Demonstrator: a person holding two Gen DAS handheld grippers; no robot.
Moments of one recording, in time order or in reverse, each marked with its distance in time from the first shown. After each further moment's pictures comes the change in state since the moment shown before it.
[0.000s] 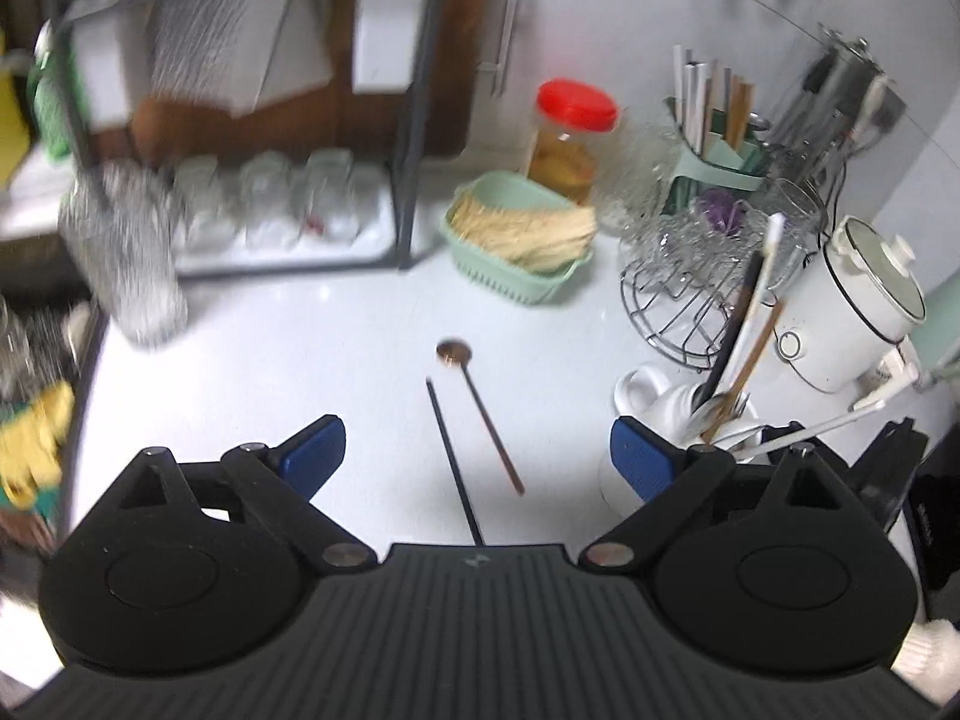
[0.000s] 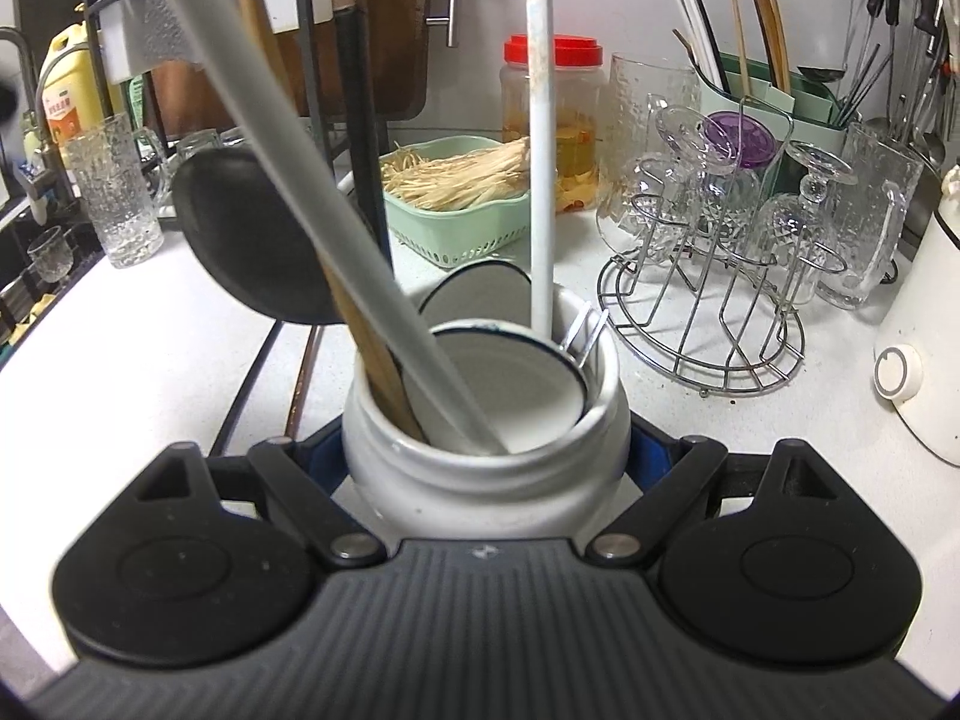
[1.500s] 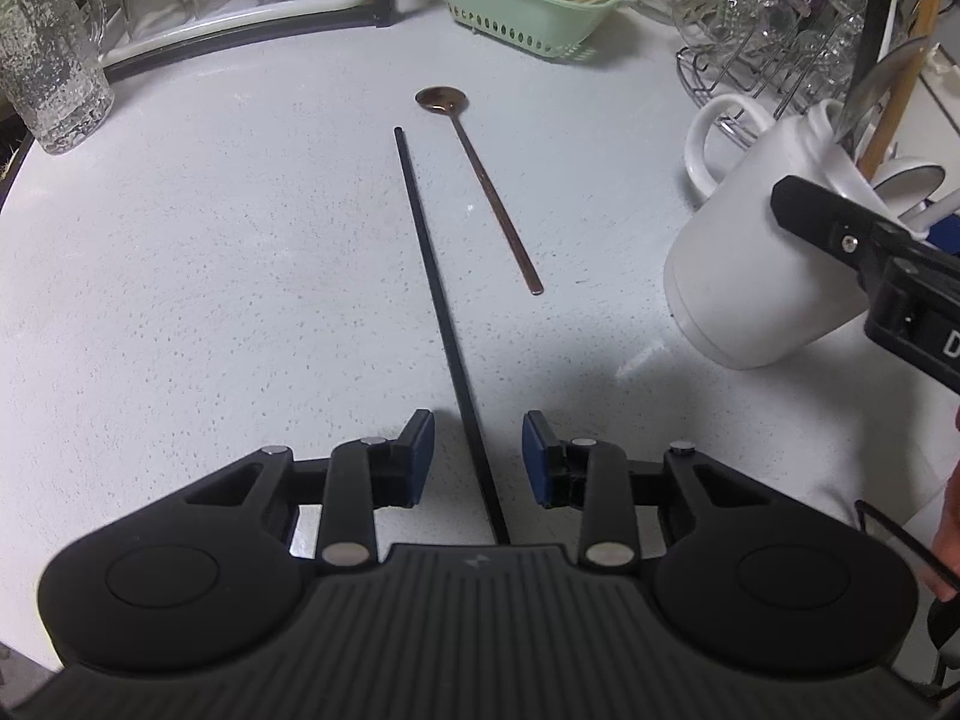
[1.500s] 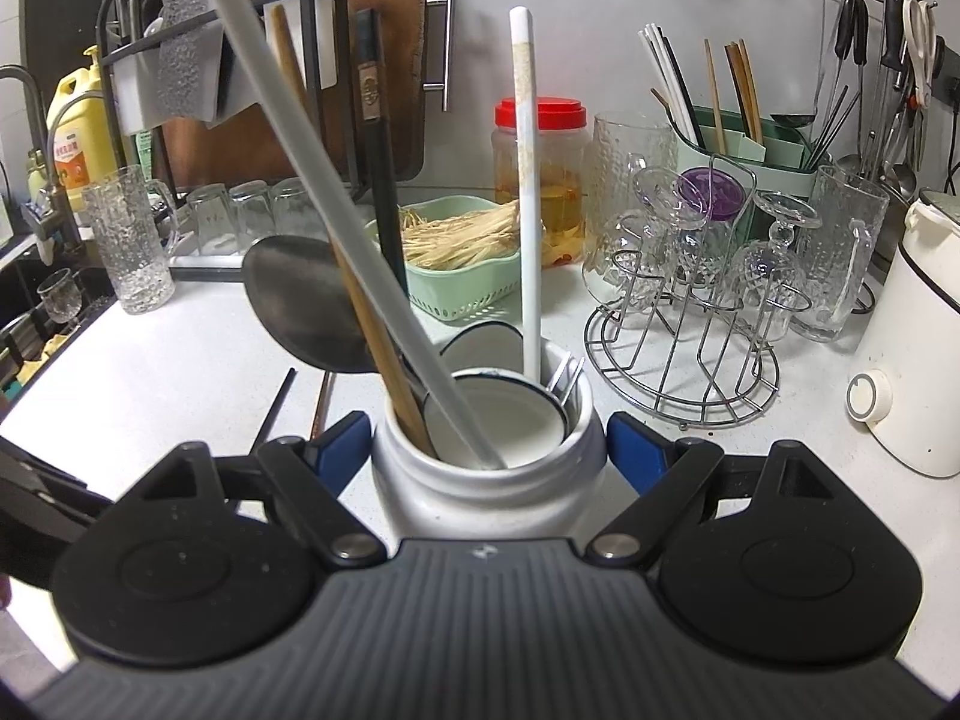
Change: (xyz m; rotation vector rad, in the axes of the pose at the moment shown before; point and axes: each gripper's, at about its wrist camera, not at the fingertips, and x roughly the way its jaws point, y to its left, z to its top) left arm 0.144 -0.026 -0.086 0.025 0.252 0.101; right arm -0.030 0.001 0.000 0.003 -0.106 -0.014
